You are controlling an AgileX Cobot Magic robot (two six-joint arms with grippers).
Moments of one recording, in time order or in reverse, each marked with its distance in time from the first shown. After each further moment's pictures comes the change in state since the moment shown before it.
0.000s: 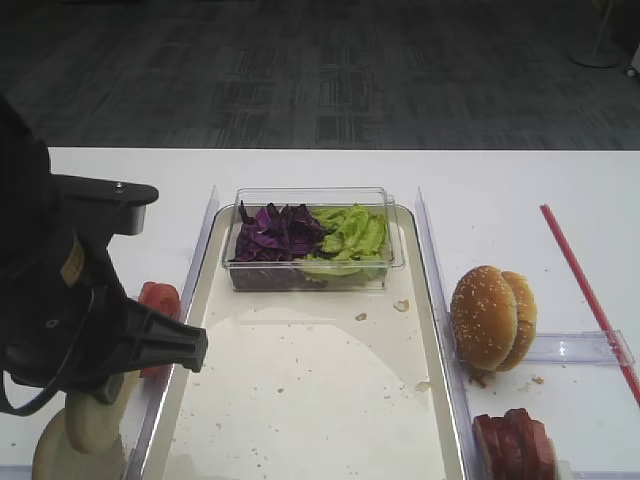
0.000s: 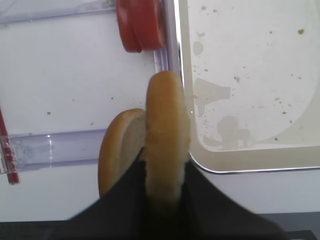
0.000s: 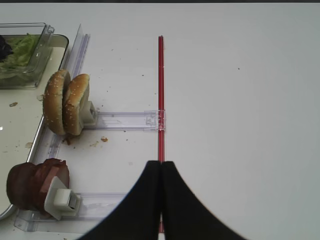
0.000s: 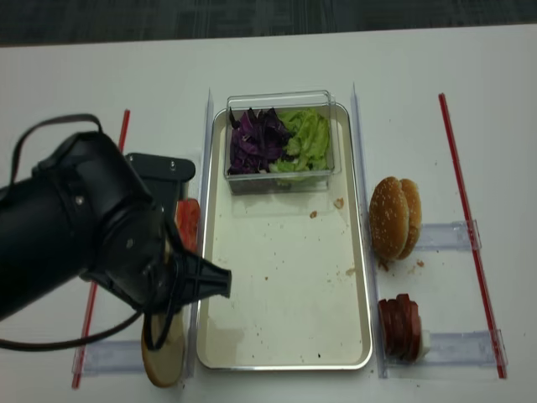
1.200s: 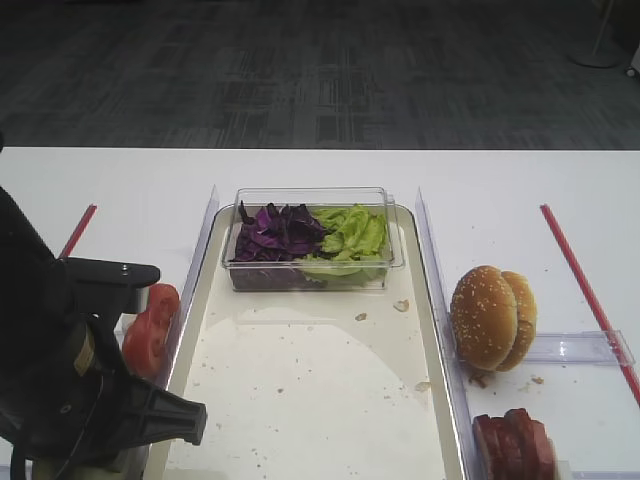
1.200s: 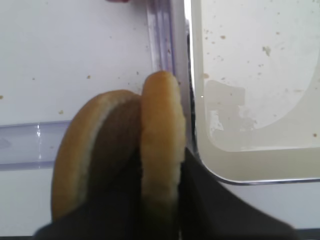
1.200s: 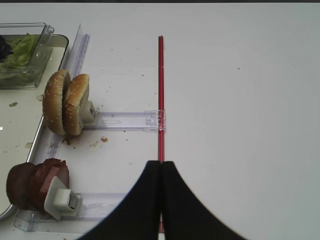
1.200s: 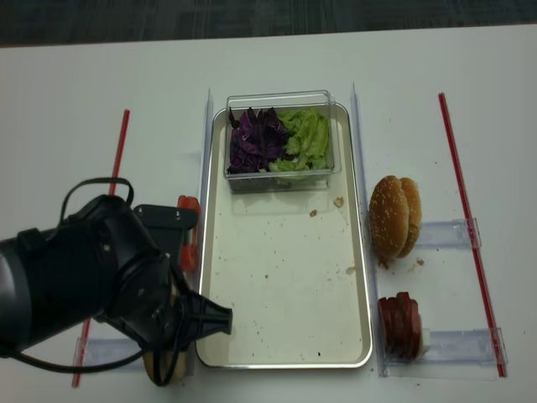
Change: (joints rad) left arm 0.000 0.070 0.180 -0.050 -0.227 -0.006; right arm 0.000 0.000 0.000 0.000 0.000 0.000
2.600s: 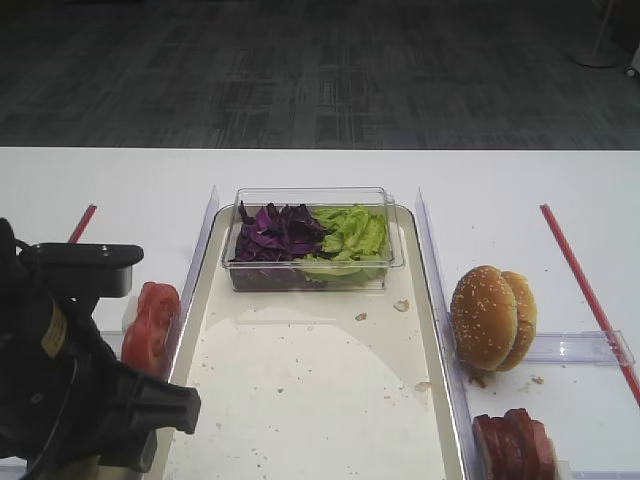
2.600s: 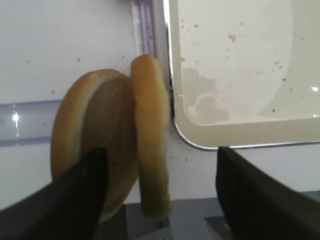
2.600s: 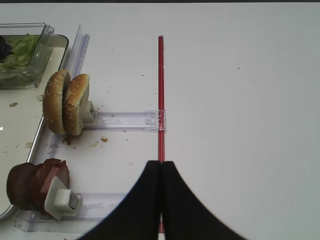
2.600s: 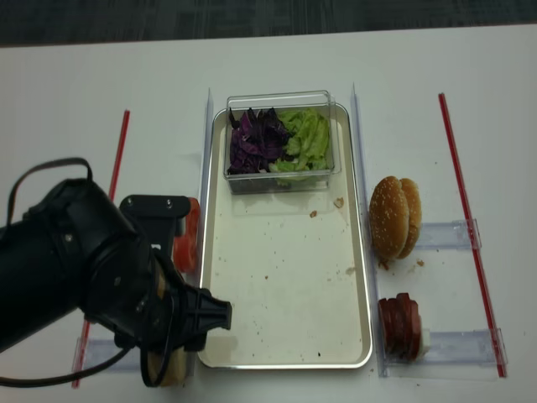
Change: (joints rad) left arm 0.007 -0.103 -0.029 -0.078 0.085 0.043; right arm 0.000 0.000 0.000 0.000 0.000 0.000
